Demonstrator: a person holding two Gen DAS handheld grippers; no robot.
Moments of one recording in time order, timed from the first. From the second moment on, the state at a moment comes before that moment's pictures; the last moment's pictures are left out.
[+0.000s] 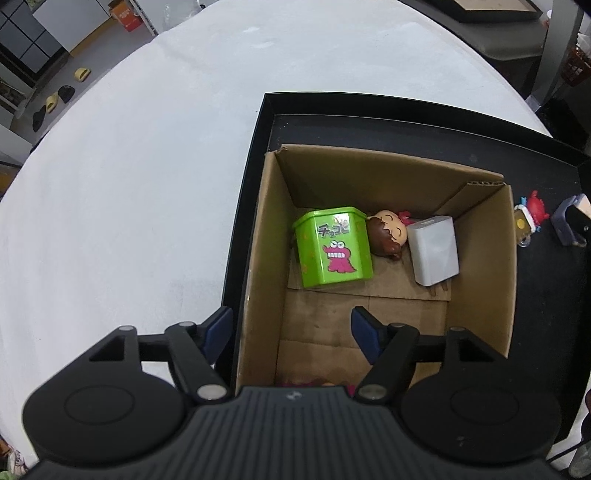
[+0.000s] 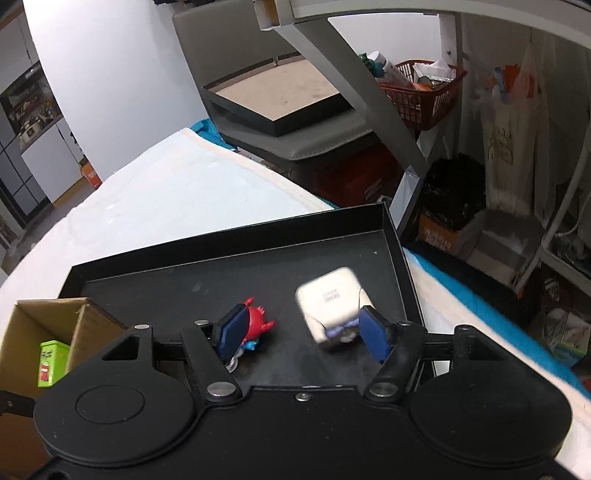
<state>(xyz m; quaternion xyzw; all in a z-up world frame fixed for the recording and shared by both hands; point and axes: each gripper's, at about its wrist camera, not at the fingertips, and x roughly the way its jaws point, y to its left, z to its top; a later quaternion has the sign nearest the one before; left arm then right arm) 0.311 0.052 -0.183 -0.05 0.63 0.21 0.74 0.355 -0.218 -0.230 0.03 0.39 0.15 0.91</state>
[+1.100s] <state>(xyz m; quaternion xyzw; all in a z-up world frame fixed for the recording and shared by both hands) 0.280 0.064 -0.159 -0.08 0.60 0.20 0.77 0.314 -0.209 -0.195 -0.02 0.33 0.18 0.93</state>
